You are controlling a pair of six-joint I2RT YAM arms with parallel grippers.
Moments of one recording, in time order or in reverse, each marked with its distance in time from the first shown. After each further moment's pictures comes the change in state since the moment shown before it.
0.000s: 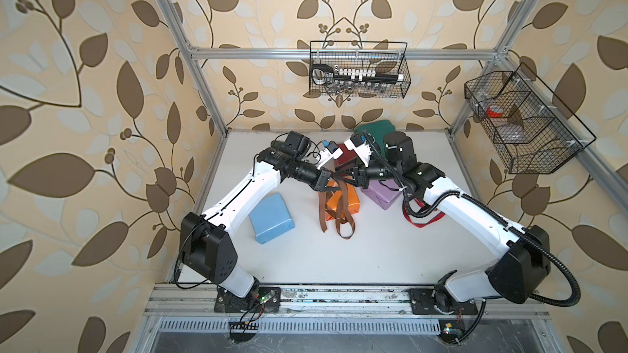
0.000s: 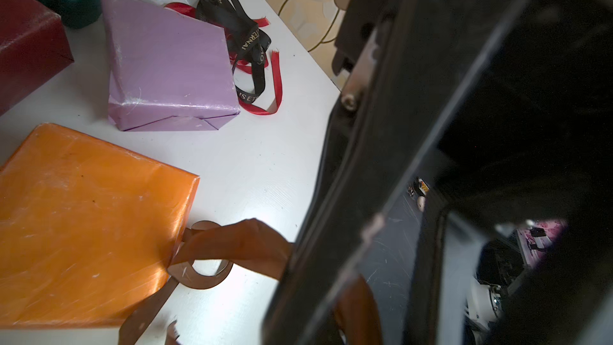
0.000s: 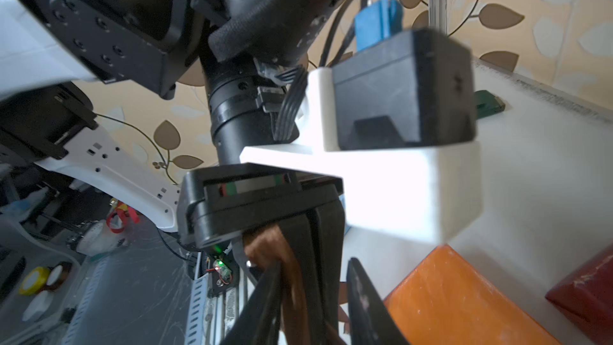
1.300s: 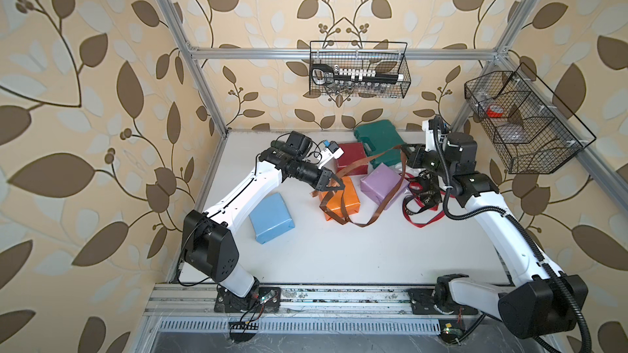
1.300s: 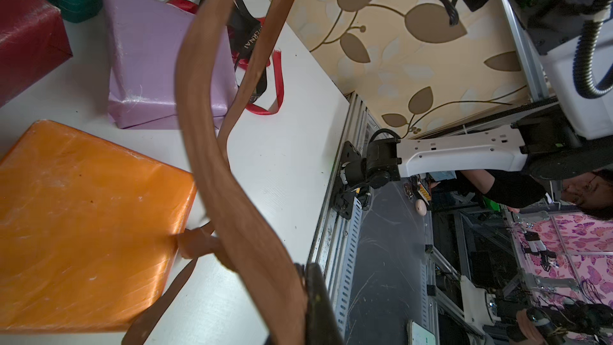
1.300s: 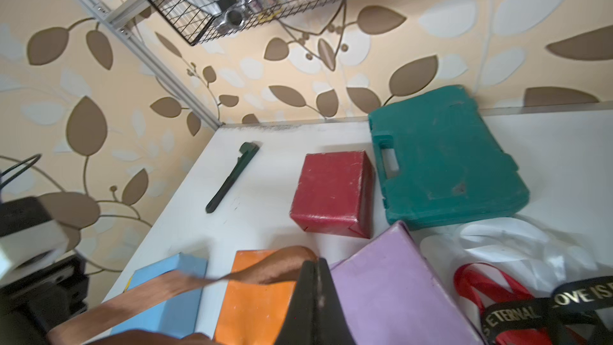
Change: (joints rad) left arm -0.008 0.021 0.008 0.030 -0.002 -0.056; right arm -0.443 -0.242 -0.166 -0.040 0.370 0.212
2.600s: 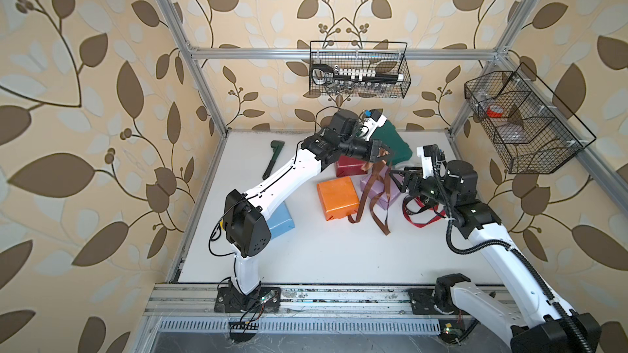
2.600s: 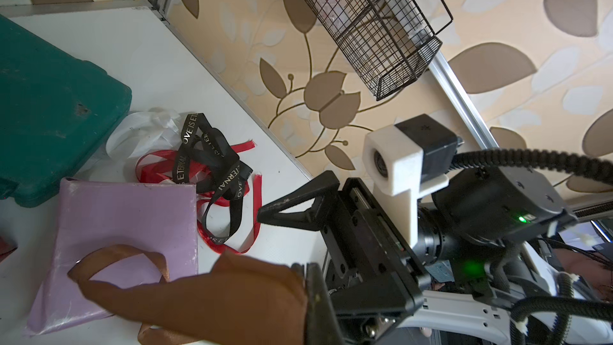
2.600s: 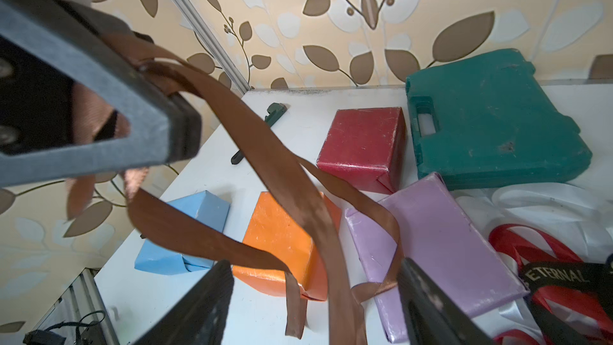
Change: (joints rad) left arm -0.247 0.304 0.452 0.391 -0.264 -0.495; right arm 0.045 -0.254 -0.303 0.072 -0.053 -0.063
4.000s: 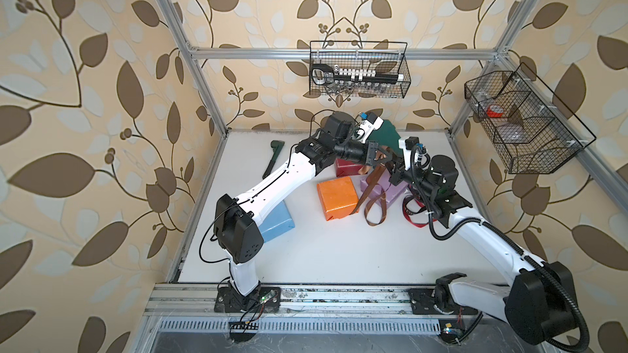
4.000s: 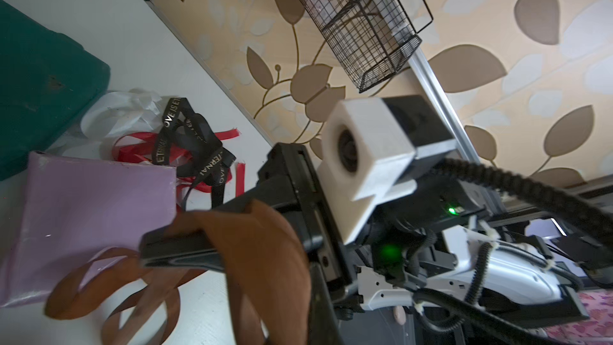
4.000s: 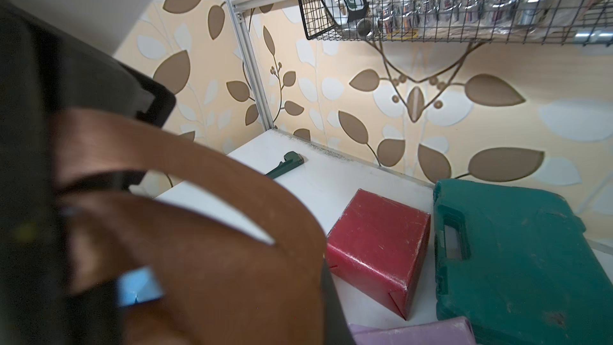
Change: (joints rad) left arm 0.003 -0.079 -0.090 0.017 0.015 -0.053; right arm 0.088 0.204 -0.042 0.510 -0.011 -0.142
